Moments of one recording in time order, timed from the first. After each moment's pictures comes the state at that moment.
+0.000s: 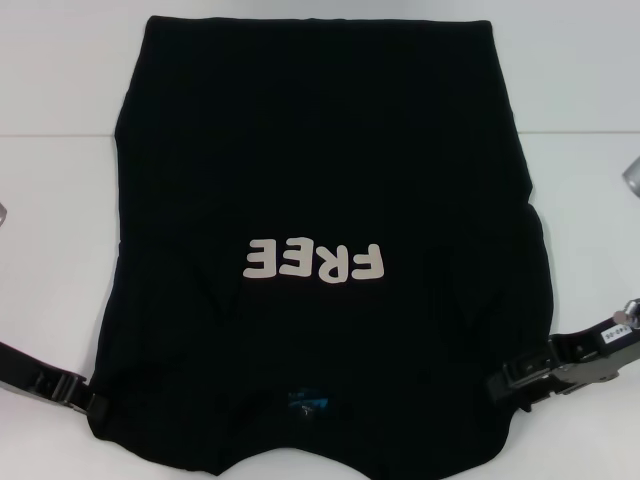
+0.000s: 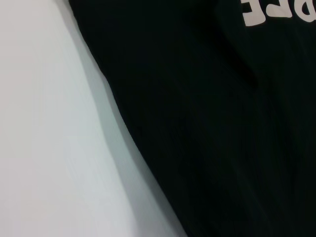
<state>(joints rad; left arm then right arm) -0.60 -2.01 0.72 0.89 2.71 1.65 -2.31 0.81 1.97 -0.66 -0.53 -2.65 -1.58 2.49</state>
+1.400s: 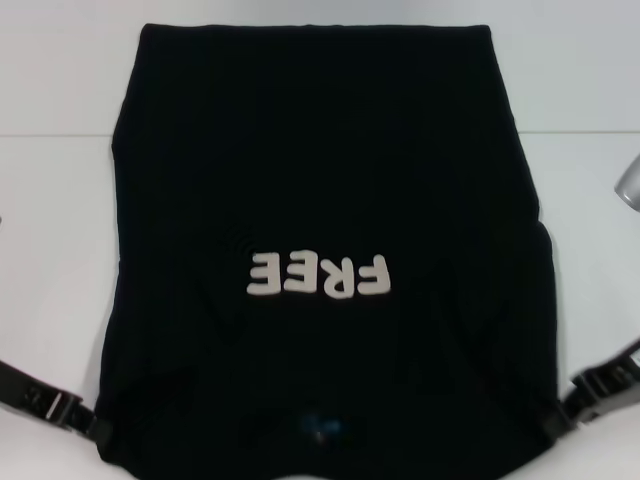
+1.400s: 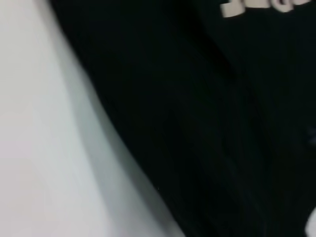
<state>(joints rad) -0.62 -1.97 0.68 0.81 2.70 1.75 -2.26 0.85 1.93 -0.80 -0.53 -2.65 -1.71 2.46</state>
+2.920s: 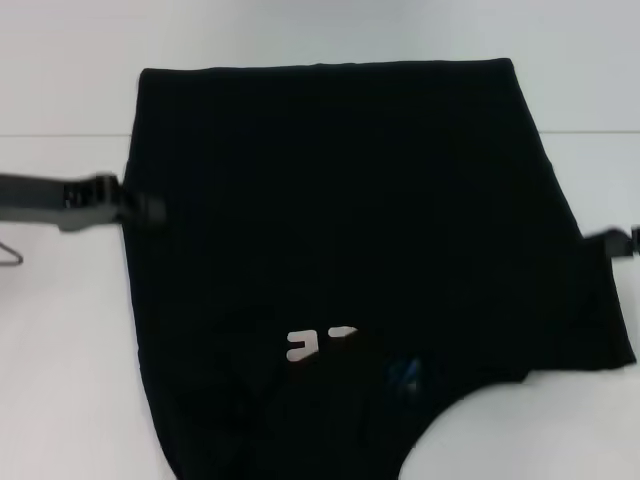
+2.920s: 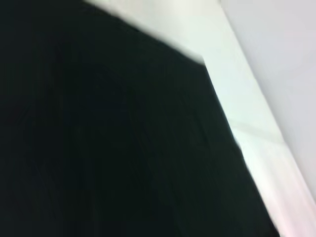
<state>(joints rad) -0.76 -1.90 0.33 0.63 2.47 1.57 -2.32 0.73 1.82 -0.26 -0.57 -2.58 -1.64 2.29</state>
